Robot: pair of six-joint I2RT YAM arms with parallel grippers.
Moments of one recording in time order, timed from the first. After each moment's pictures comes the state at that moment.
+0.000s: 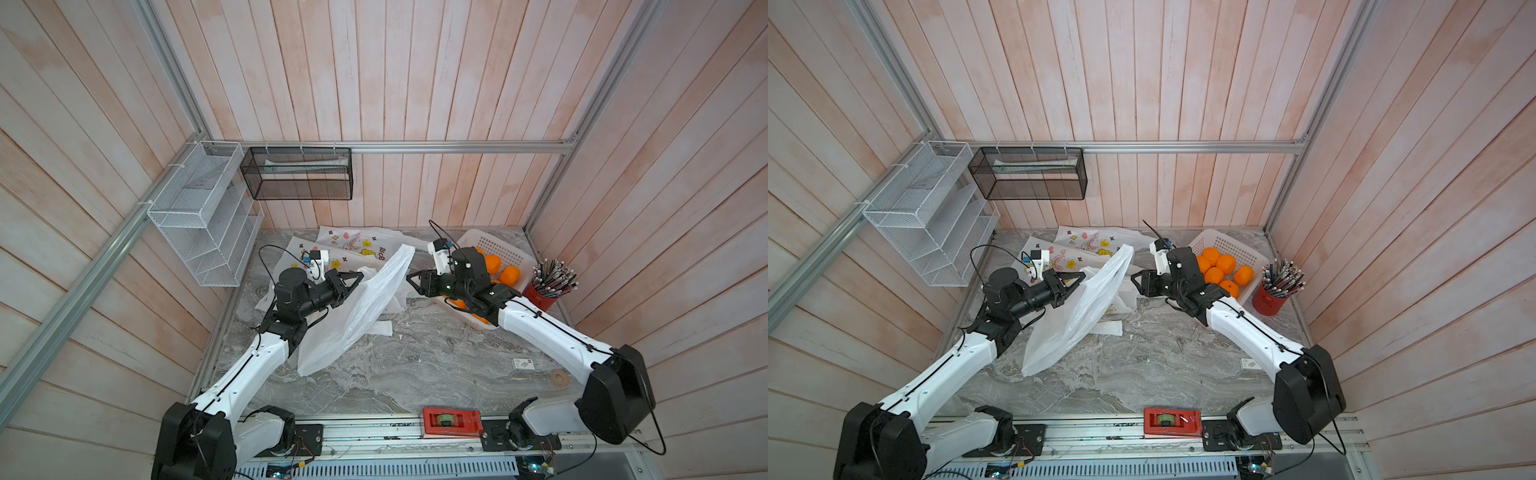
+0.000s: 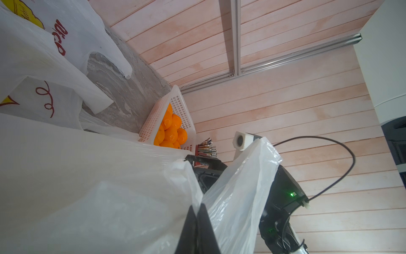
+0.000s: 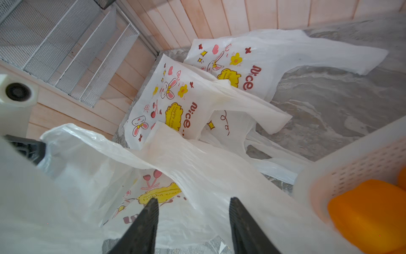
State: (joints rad) left arm -0.28 1.15 0.72 0.29 0.65 -1.16; right arm 0.55 1.37 1.06 -0.18 -0.27 0.46
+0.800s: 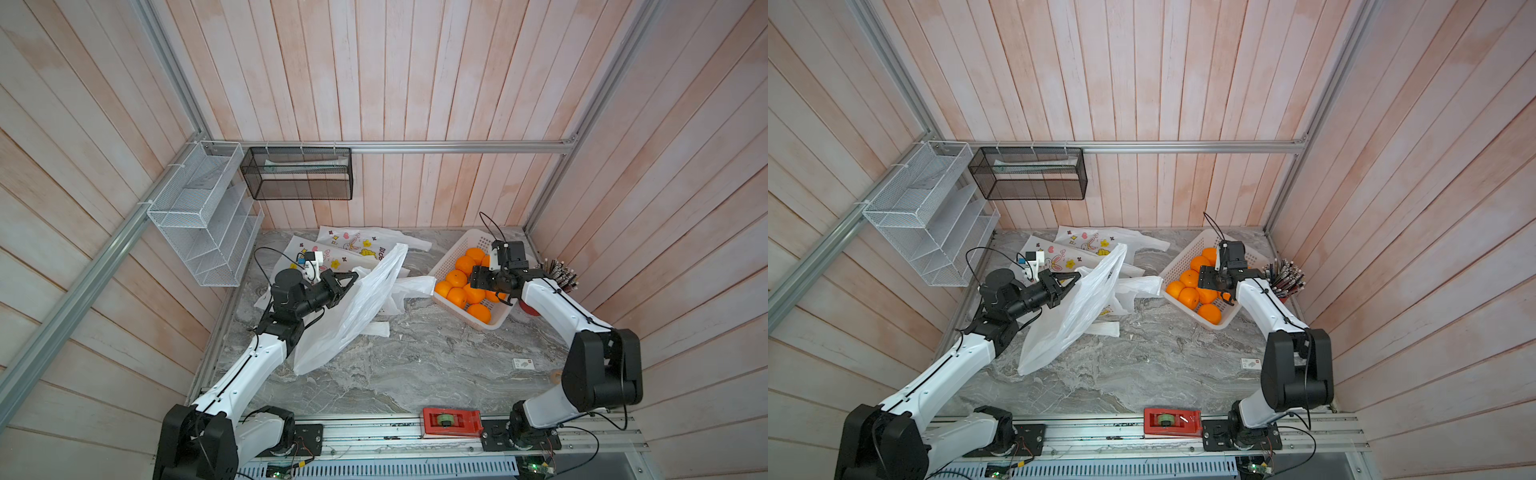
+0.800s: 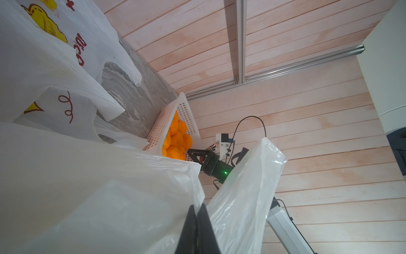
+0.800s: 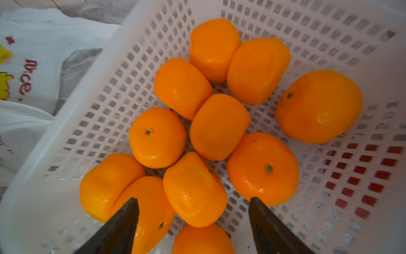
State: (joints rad) left arm -0.24 1.14 0.70 0.28 0.65 -1.15; right arm 0.11 1.58 1.13 -0.49 -0.01 0.22
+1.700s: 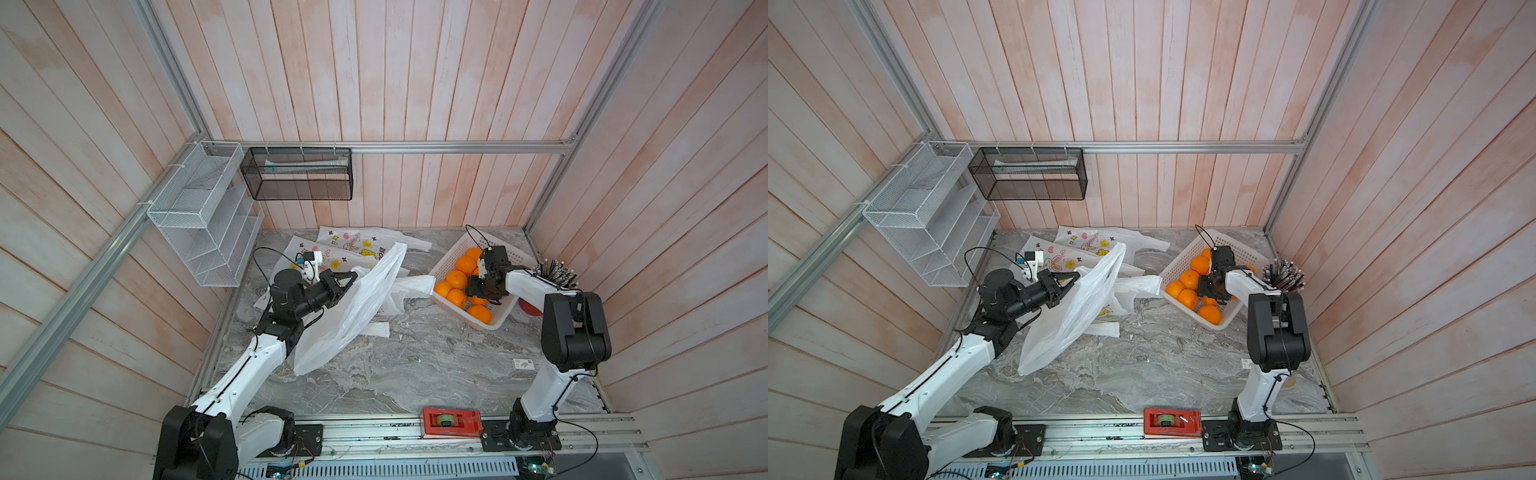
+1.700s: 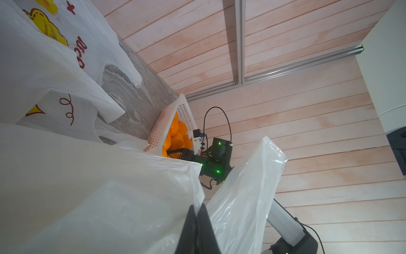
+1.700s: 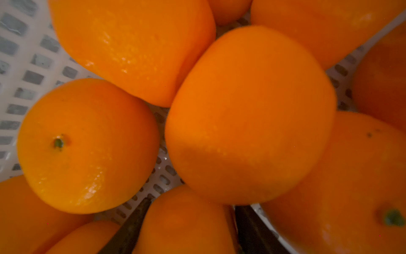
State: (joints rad) left arm -0.23 1.14 0.70 0.28 0.65 -1.14; right arm 0.10 1.82 1.19 -0.47 -0.03 0.20
